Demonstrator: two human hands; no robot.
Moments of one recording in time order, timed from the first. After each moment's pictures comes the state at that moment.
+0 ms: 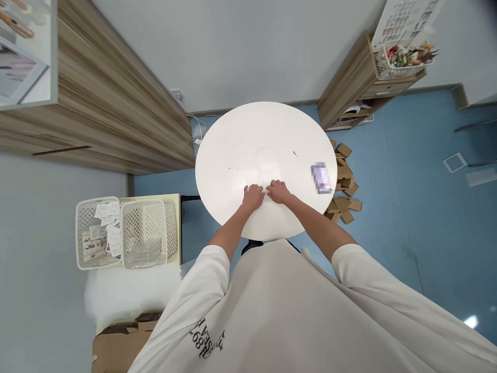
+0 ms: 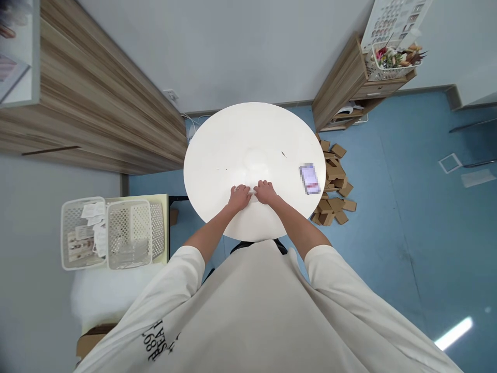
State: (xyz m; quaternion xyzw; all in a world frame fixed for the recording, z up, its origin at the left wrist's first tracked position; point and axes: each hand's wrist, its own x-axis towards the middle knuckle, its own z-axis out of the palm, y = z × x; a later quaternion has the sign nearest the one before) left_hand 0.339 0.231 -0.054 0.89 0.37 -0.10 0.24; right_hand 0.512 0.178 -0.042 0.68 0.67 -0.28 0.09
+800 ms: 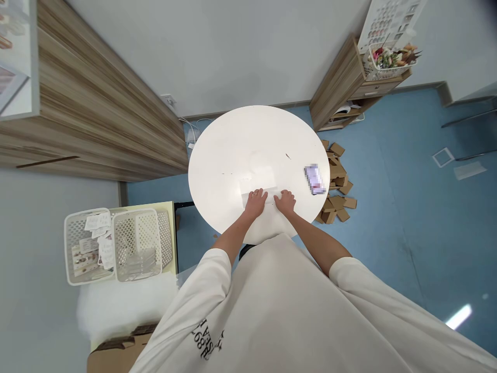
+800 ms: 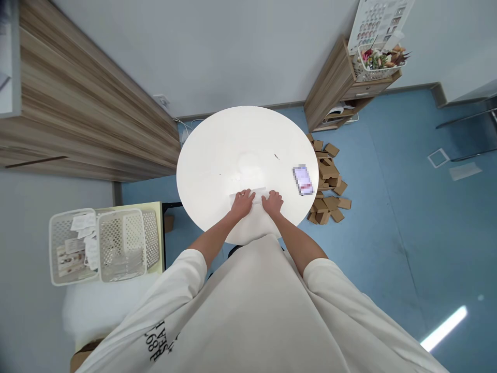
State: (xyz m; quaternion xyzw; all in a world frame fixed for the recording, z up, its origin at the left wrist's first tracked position) left_hand 0.365 0.207 -0.056 0.91 0.31 -0.07 0.27; right_hand 0.515 0.119 -0.054 0.90 0.31 -0.29 -0.05
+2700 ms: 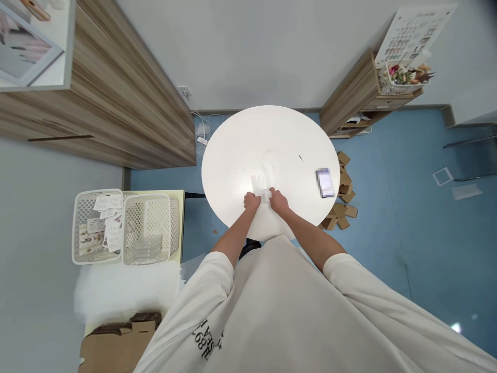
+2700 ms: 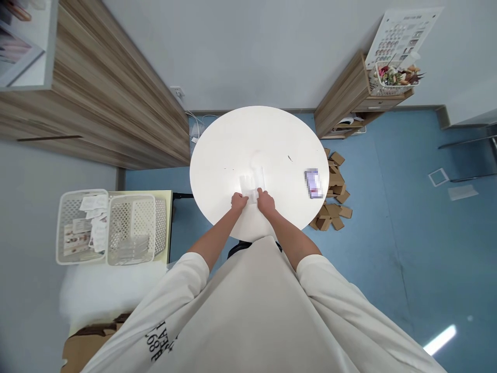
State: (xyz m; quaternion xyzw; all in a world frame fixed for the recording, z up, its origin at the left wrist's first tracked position) left_hand 0.314 0.232 -0.076 0.60 0.66 -0.14 0.44; right_hand 0.449 0.161 -0.046 0.80 0.48 -0.35 0.03
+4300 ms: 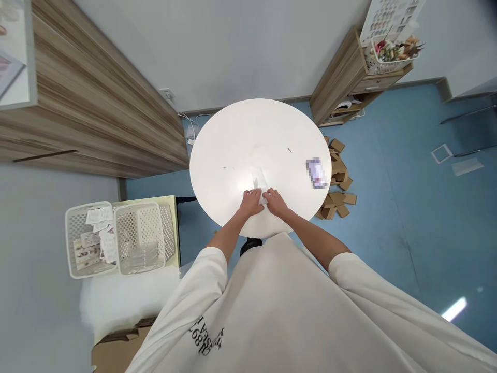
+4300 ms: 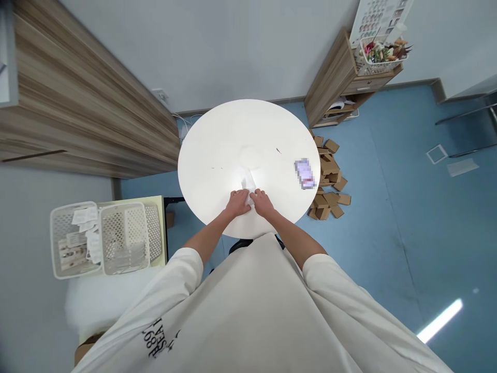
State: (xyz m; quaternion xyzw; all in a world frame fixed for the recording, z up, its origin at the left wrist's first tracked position) left_hand 0.323 0.208 -0.050 0.90 0.31 -0.10 0.28; right_hand 0.472 0.112 -0.049 0.73 0.62 -0.29 -0.02
